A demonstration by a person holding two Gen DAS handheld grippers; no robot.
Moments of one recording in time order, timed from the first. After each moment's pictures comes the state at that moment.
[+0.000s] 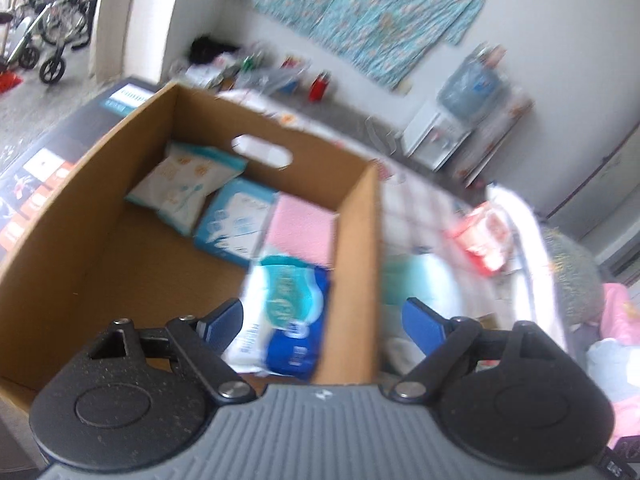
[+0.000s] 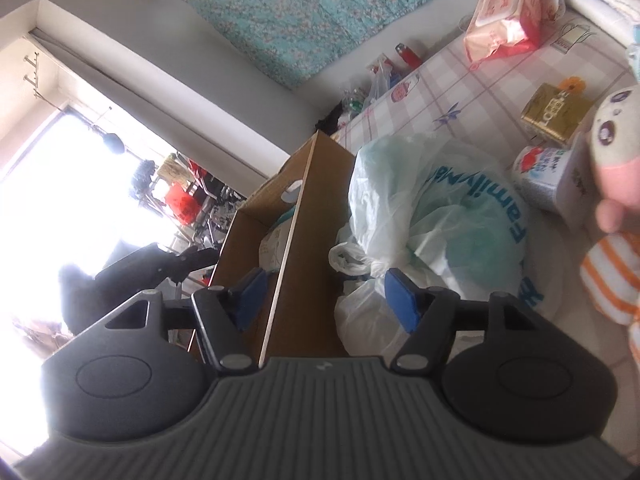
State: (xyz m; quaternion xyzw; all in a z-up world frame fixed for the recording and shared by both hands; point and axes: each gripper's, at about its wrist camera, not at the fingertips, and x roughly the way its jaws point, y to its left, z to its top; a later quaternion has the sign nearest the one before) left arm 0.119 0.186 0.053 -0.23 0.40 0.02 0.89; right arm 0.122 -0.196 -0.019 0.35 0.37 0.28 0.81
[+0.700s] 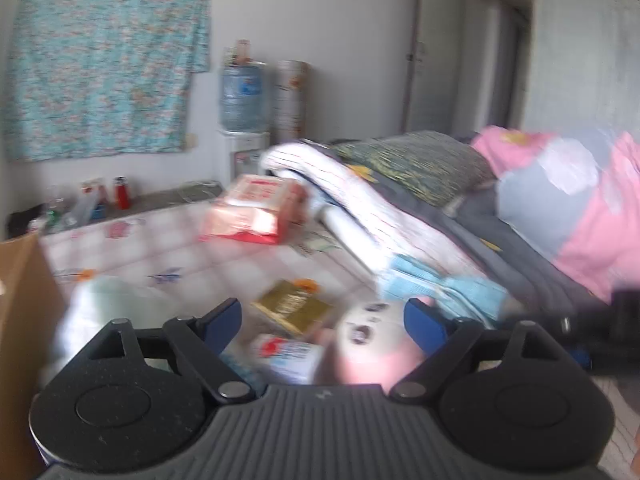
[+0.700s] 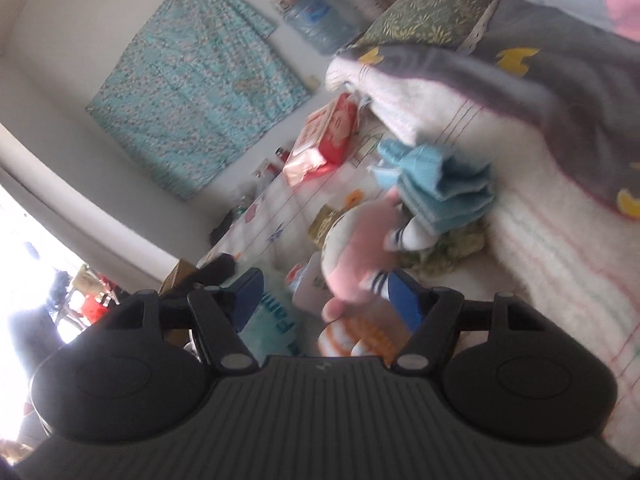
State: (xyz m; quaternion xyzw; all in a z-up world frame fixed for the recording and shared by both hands) left arm 0.131 -0.106 -0.001 0.04 0.28 -0.22 0.93; right arm 0.073 -0.364 -0.043 0.38 0.31 0.07 0.87
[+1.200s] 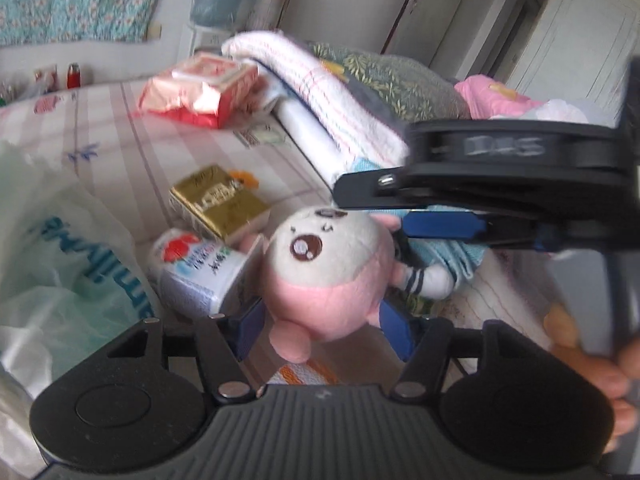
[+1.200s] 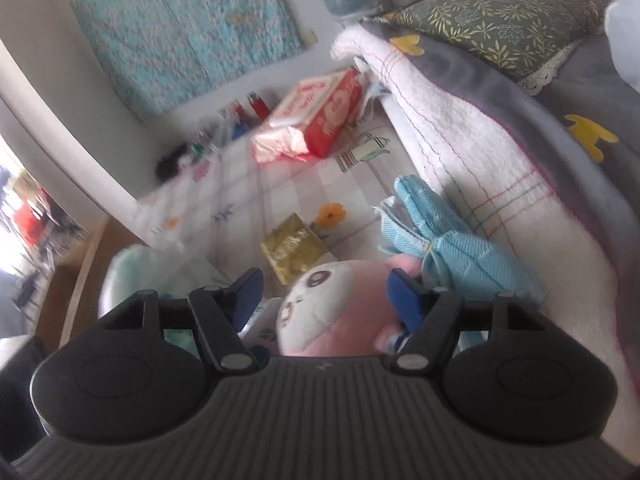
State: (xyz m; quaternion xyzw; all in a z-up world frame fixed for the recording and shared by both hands) left arm 0.165 -0.118 -0.063 -0.05 0.42 -0.26 0.87; right arm 0.205 -0.325 -0.044 0.20 0.40 0.06 0.89
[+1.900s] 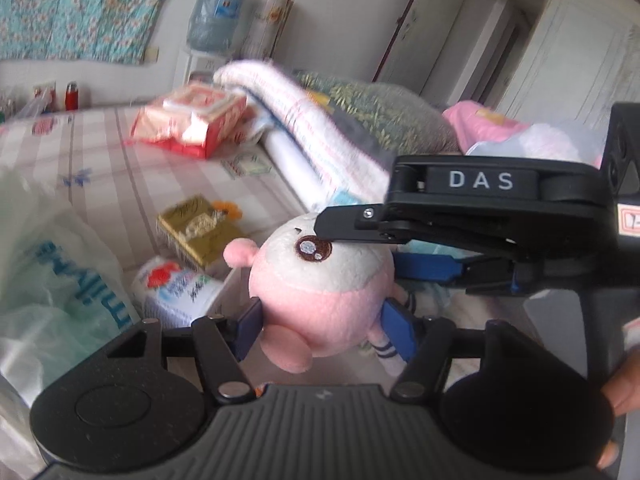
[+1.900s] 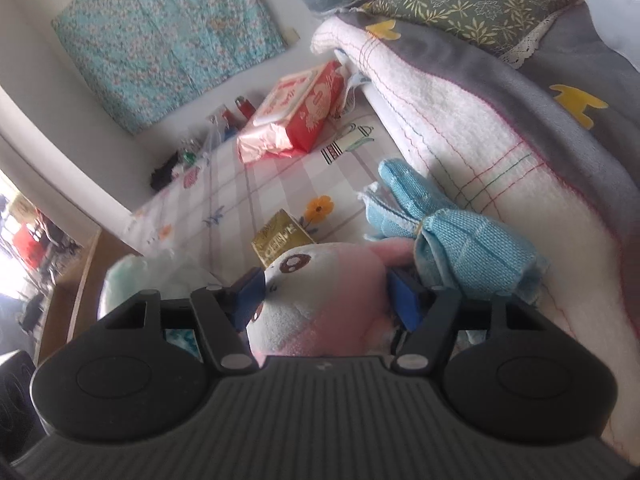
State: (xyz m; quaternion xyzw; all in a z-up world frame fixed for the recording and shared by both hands) left arm 0.152 -0.123 -0.037 -0.06 0.37 -0.27 0.89; right arm 0.191 -0.339 -0.049 0.27 0.39 0.05 0.88
